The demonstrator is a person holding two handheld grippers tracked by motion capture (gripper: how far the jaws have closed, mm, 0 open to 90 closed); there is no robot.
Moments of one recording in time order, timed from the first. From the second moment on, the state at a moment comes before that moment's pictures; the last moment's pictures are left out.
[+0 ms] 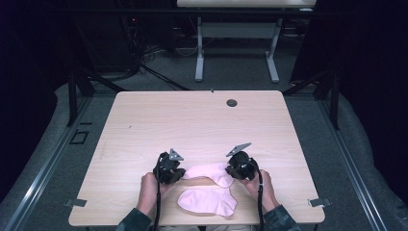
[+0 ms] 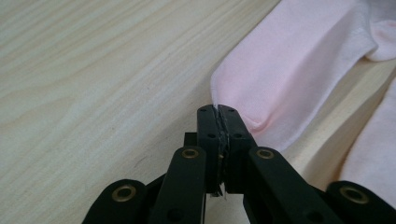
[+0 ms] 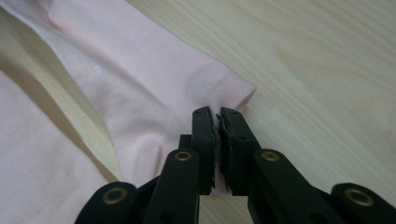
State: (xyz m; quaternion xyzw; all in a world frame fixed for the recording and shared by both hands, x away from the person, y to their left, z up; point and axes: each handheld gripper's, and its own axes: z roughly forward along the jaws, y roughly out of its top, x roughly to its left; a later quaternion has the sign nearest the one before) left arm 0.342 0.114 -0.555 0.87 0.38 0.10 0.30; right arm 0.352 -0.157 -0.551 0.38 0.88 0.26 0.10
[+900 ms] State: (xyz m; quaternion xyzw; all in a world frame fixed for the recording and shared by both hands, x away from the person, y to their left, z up) left arm 0.281 0.128 -0.516 0.88 0.34 0.06 0.34; right arm 0.277 -0.174 -0.501 0.35 0.89 0.29 0.06
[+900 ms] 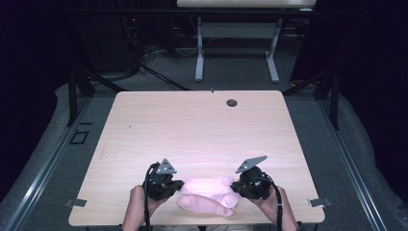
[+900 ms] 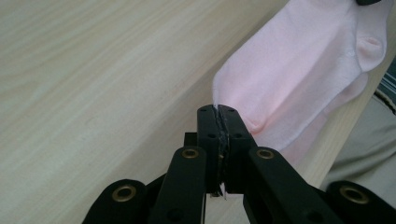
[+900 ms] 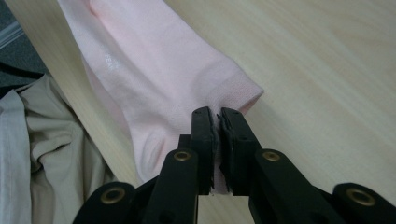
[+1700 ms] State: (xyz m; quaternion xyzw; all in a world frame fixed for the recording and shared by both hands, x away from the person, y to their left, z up) left arm 0.266 0.125 -0.559 0.89 0.34 0.05 0.29; right arm 0.276 -0.161 -0.555 0.34 0.90 0.25 0.06
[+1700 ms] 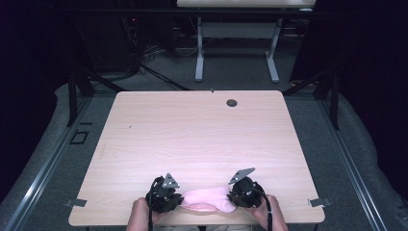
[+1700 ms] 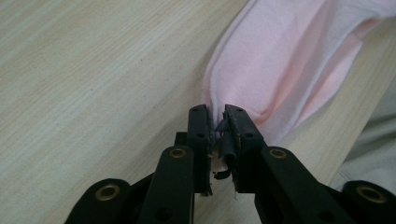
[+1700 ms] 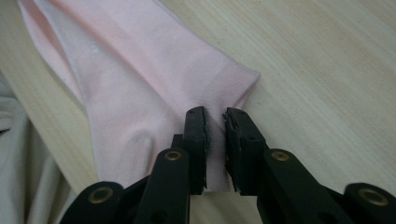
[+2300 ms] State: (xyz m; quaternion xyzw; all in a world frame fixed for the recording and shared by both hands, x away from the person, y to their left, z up) left arm 0.268 0.153 -0.529 0.87 0.36 0.13 0.32; right arm 0.277 -0.185 -0.522 0.34 0.88 0.31 0.11
